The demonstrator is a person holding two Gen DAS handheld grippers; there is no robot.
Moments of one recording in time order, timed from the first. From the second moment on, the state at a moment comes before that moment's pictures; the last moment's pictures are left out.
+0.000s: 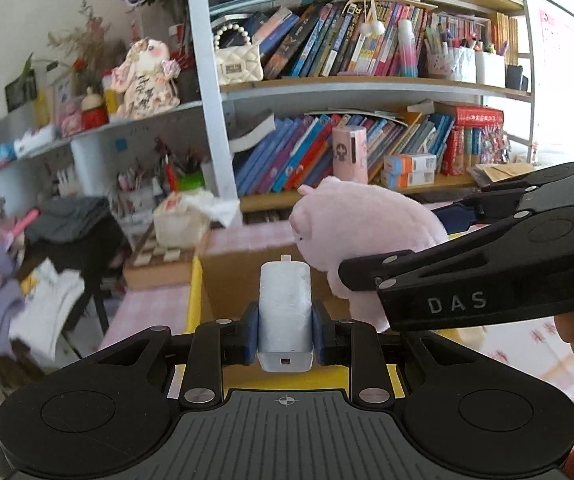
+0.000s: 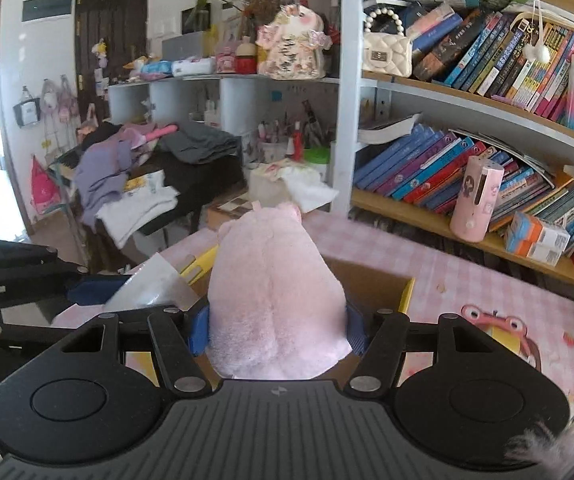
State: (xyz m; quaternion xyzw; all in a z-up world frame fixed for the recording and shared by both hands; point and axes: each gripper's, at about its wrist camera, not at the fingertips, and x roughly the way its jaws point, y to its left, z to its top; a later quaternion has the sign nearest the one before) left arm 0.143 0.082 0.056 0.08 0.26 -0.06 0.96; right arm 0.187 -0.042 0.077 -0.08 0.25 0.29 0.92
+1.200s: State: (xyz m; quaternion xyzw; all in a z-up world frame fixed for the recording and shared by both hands) left arm 0.269 0.103 -0.025 0.18 0.40 -0.04 0.90; right arm 0.295 0.013 -0.029 -0.24 0.38 0.29 0.84
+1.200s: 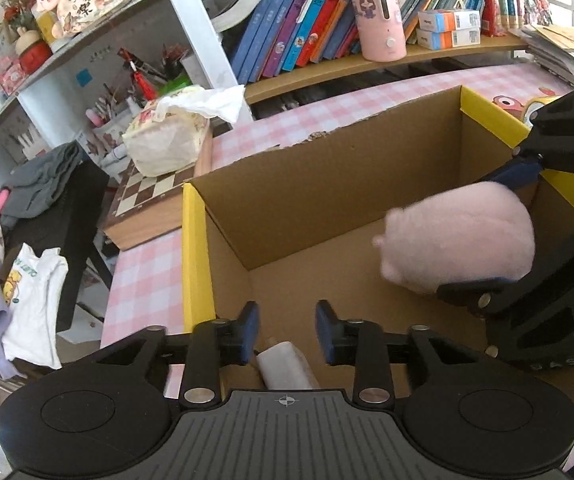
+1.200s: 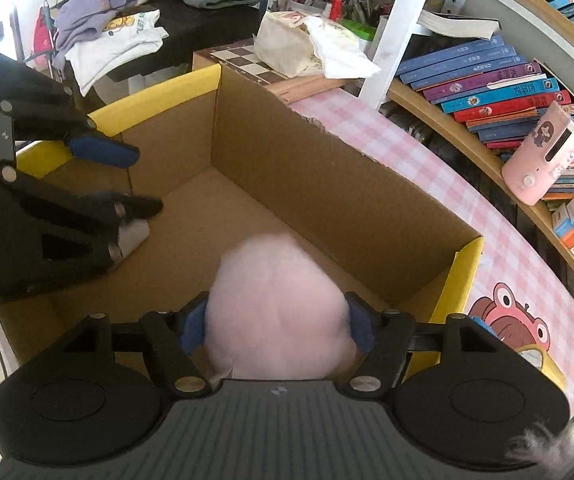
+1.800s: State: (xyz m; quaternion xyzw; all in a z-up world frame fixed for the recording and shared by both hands) left arm 0.216 0.100 0.048 0.18 0.29 0.01 0.94; right arm 0.249 -0.013 0.040 -0.19 0.29 0.28 0.90
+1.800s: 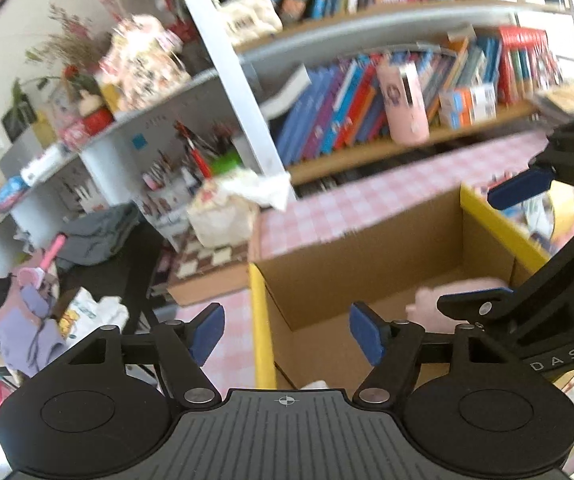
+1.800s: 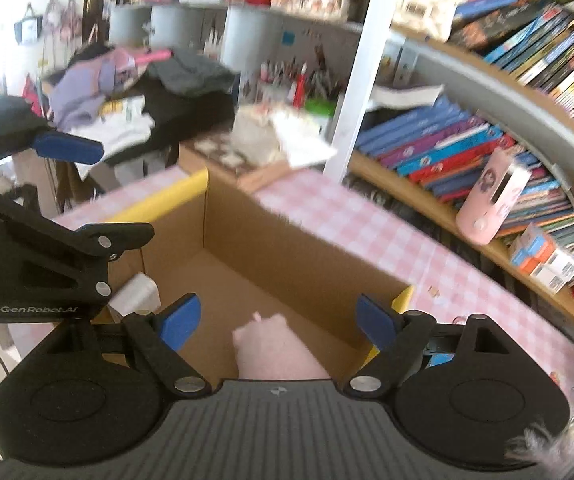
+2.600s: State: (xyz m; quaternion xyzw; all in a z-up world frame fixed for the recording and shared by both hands) left arm 0.068 0.101 0.091 0.08 0.23 0.02 0.97; right arm 0.101 -0.062 0.089 -0.14 0.20 0.25 0.94
